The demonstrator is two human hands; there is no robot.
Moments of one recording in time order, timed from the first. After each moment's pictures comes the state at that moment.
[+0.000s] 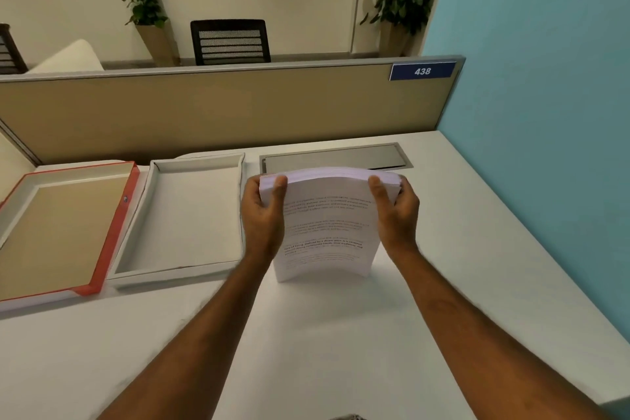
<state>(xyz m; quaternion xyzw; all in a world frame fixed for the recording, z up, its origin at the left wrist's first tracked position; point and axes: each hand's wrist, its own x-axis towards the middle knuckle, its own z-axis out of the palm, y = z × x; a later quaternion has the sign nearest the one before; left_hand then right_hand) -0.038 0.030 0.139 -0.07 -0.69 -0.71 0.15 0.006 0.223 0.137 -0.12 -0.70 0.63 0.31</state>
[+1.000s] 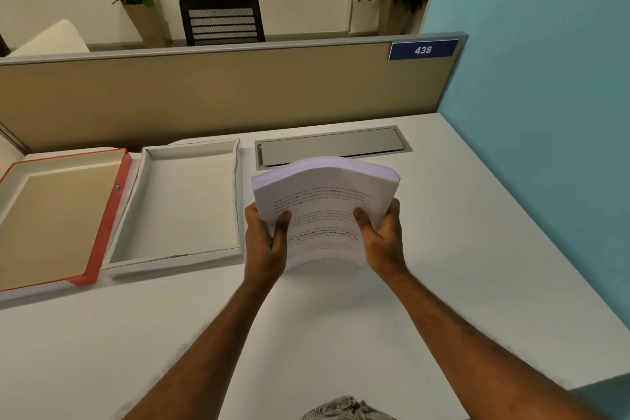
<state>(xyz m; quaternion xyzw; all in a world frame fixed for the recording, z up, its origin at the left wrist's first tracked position) -0.008 0.021 0.078 -0.14 -0.73 -0.66 0.12 0.027 0.221 0.064 -0.09 -0.73 0.63 0.25</state>
